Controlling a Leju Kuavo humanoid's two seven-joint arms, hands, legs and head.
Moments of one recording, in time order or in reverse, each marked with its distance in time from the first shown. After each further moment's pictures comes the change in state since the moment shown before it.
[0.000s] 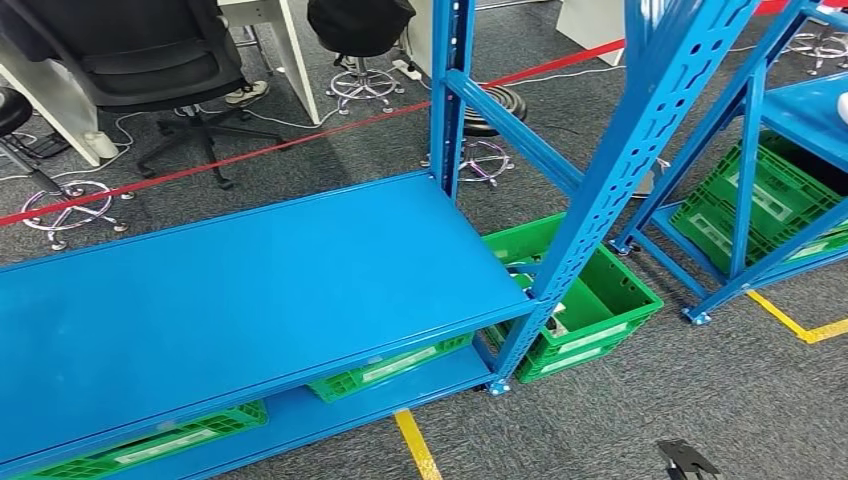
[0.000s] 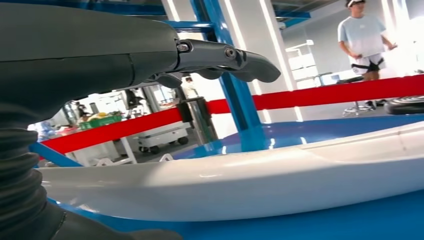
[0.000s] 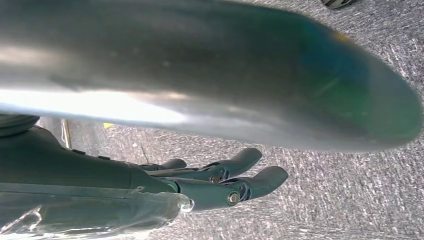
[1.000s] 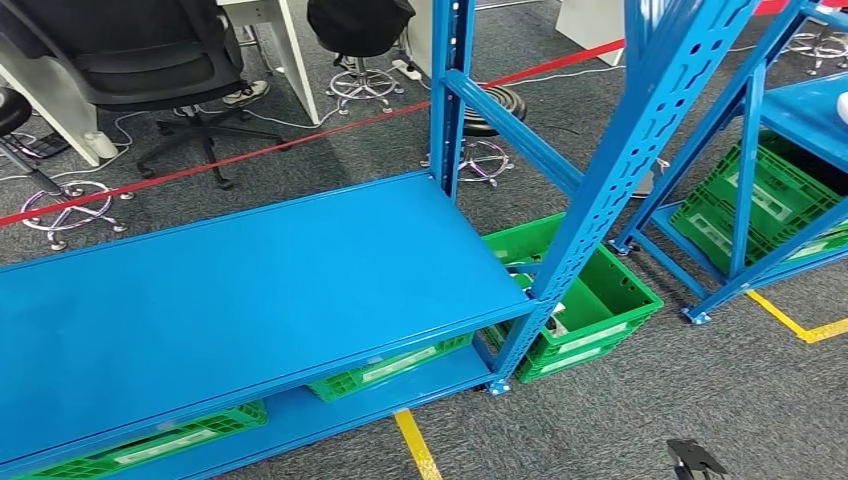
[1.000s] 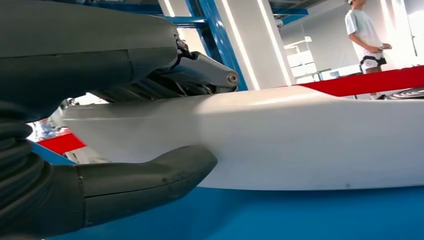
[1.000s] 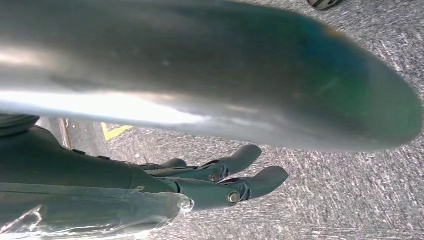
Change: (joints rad) left arm -0.028 0.007 -0.013 0.047 -0.015 -0.001 0.000; right arm -0.002 0.000 -0.046 0.000 -0.027 -0.019 0.018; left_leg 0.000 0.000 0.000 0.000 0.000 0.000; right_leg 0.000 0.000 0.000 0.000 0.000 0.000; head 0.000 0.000
